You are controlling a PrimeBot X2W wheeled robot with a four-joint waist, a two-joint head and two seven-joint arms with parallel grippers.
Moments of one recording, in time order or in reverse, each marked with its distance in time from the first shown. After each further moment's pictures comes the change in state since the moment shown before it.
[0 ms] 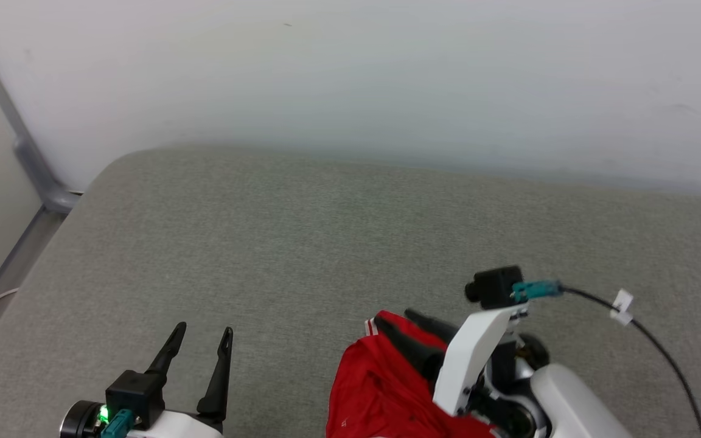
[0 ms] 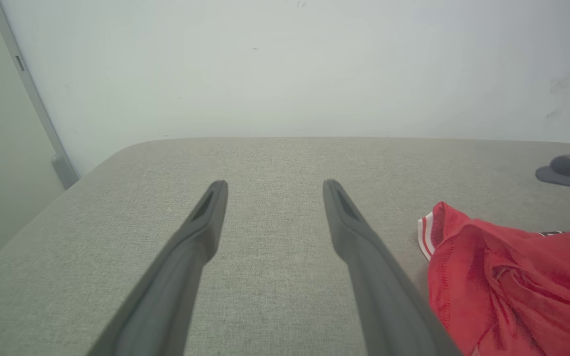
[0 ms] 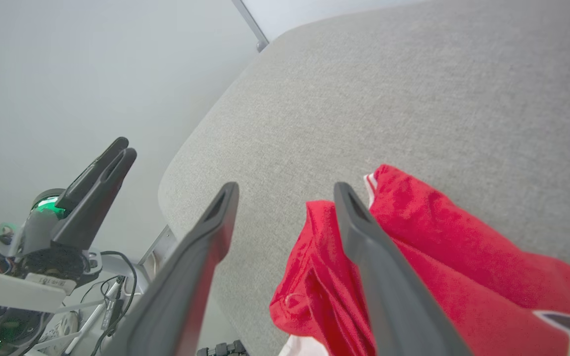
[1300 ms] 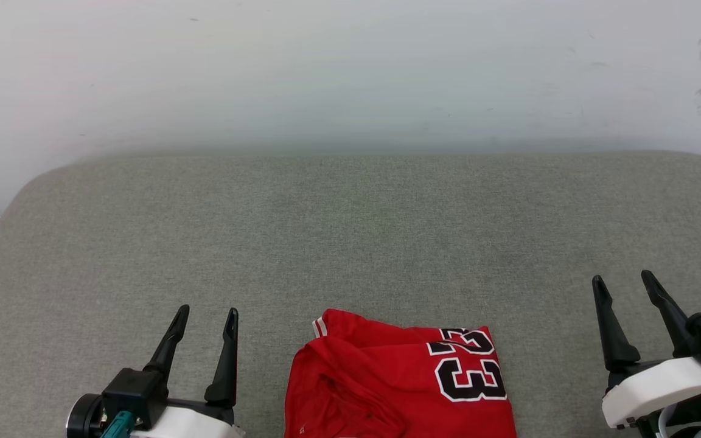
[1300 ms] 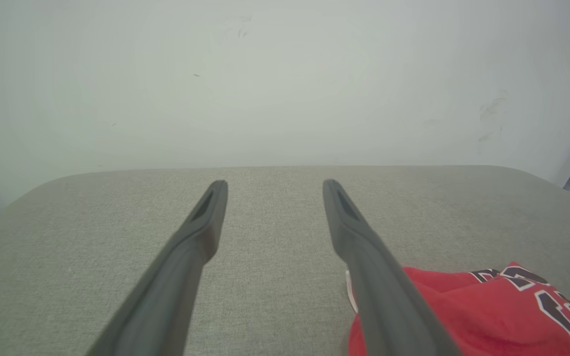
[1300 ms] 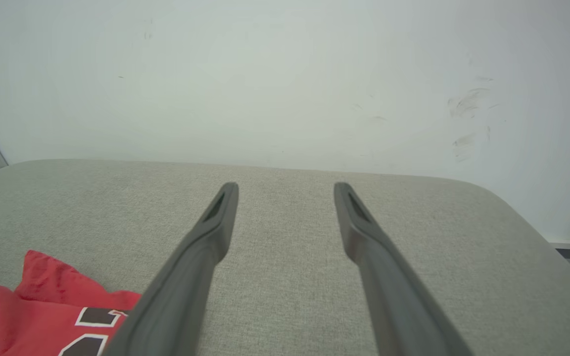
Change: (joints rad) left arm 0.030 -0.138 0.116 -0.099 0.097 -0.066 0.000; right arm 0.293 -0.092 -0.529 -0.346 -0.625 0.000 -0.387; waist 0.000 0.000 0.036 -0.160
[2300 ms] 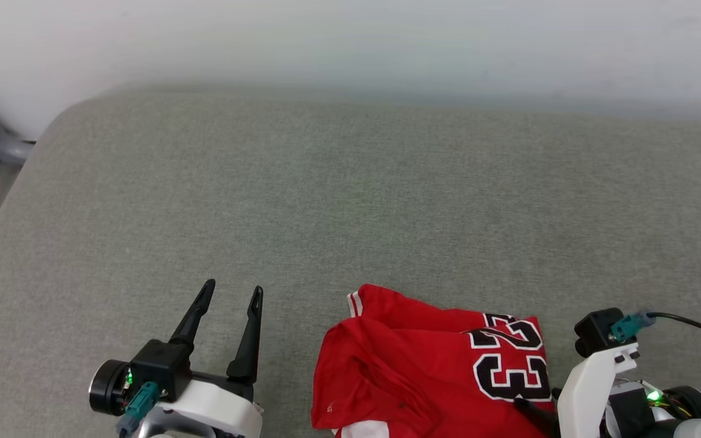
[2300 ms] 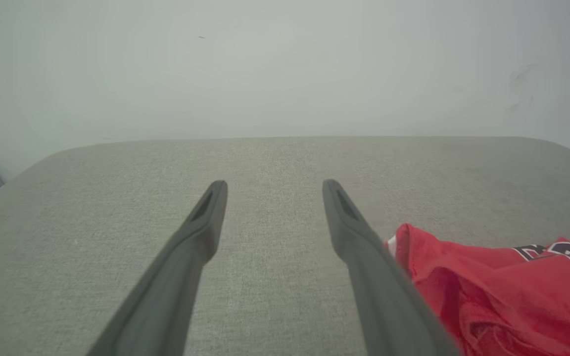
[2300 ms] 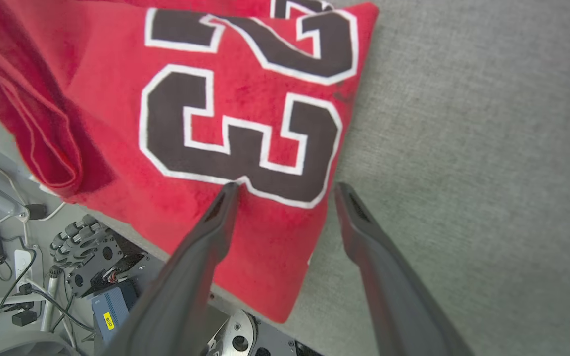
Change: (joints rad) left arm -0.087 -0.057 0.016 0.067 0.086 -0.078 0.000; right arm 0.000 -0.050 0.165 -0.102 0.274 0.000 1.005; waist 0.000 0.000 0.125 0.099
